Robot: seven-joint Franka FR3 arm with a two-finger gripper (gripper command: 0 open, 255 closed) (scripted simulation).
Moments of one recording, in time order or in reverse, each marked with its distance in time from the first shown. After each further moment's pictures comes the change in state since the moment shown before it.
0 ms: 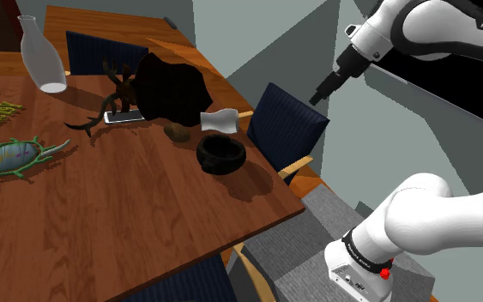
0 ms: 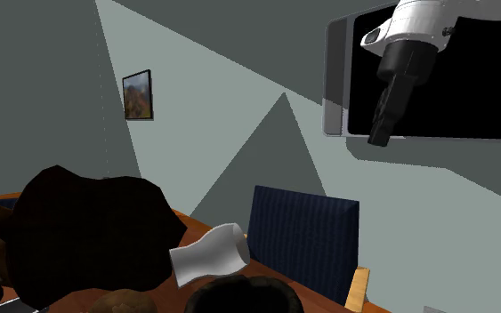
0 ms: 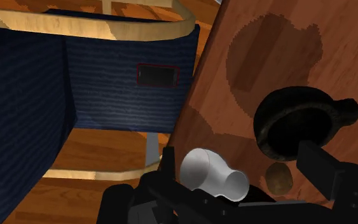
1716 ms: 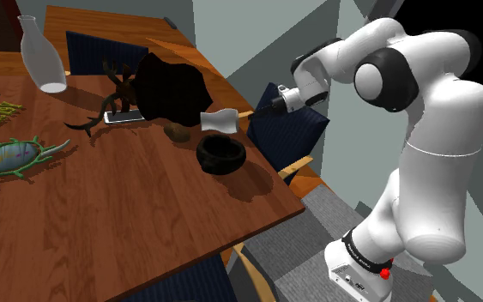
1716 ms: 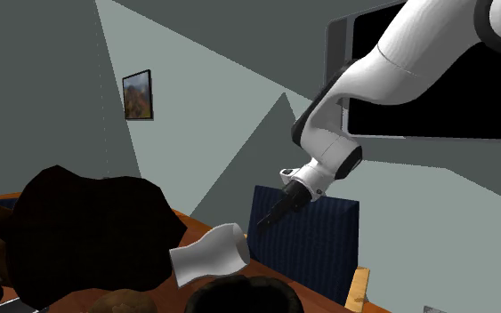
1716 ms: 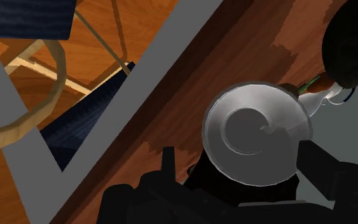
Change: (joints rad) arm 0.438 1.299 -0.783 0.395 1.502 -0.158 -1.411
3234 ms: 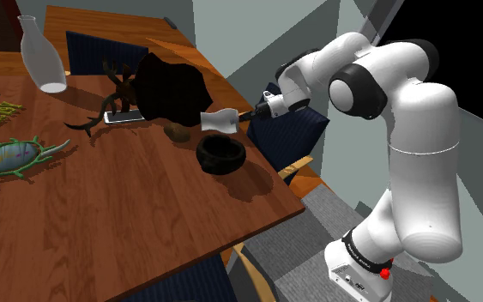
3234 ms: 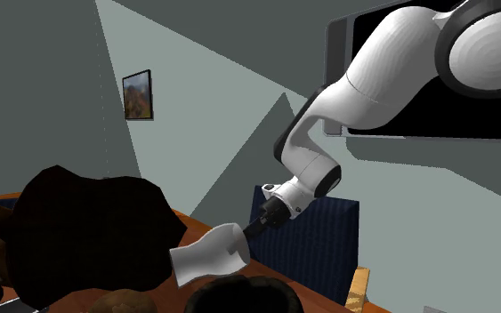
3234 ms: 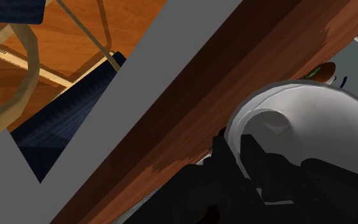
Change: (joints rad) arm -0.059 0.150 0.122 0.109 0.158 -0.044 -0.027
